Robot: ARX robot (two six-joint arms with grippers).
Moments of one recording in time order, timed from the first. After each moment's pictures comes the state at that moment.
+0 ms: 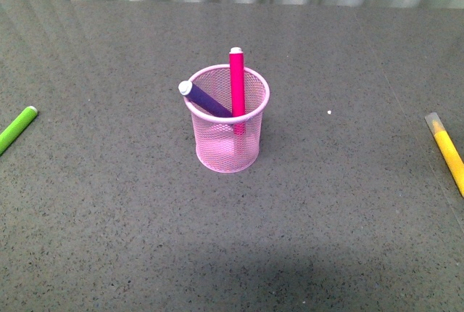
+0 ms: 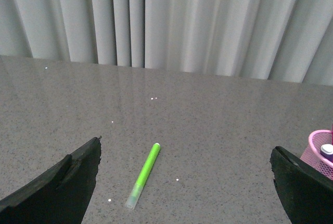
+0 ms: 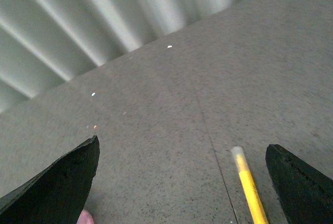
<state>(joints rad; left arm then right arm) 0.00 0.01 0.01 0.00 0.00 -0.01 -0.04 1.16 0.41 0.53 0.05 0.39</state>
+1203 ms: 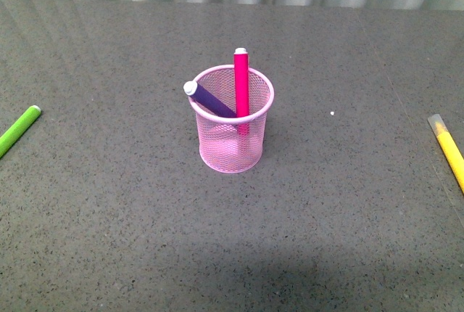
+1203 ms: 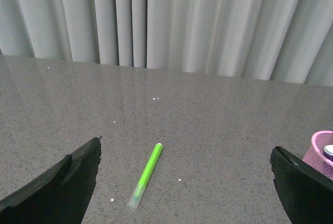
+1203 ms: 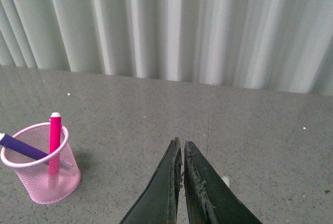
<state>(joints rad) 0.00 0.01 0.01 0.00 0.00 -0.01 0.00 0.52 0.02 0.51 0.00 0.01</state>
